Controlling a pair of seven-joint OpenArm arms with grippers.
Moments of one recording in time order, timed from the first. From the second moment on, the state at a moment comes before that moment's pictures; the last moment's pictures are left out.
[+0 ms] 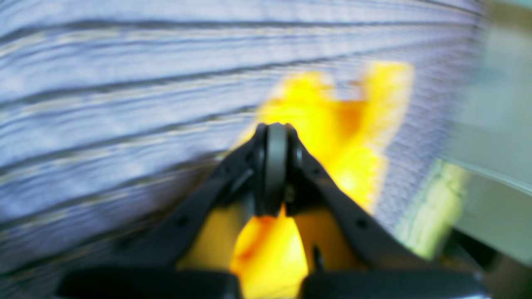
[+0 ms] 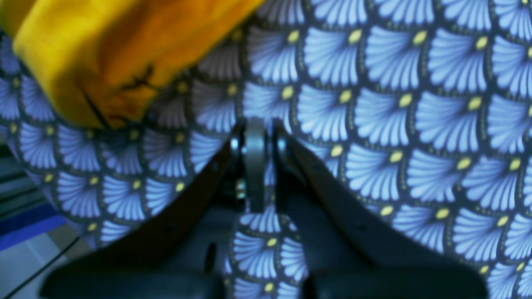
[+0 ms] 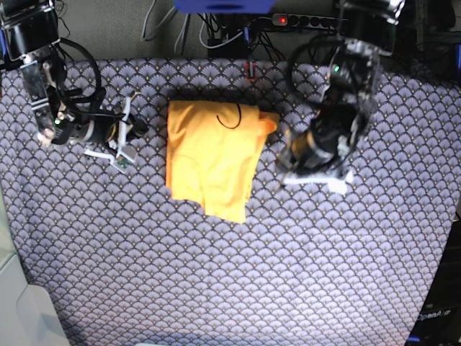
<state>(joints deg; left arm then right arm) 1.1 -12.5 13.0 96.8 -64.4 40.3 34.5 -1.8 29.9 -11.9 86.6 29.2 39.5 -47.6</state>
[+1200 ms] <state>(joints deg) 9.7 -5.3 12.6 97.0 -59.1 40.1 35.2 -5.5 29.4 -11.7 90.8 29.0 39.5 -48.4</state>
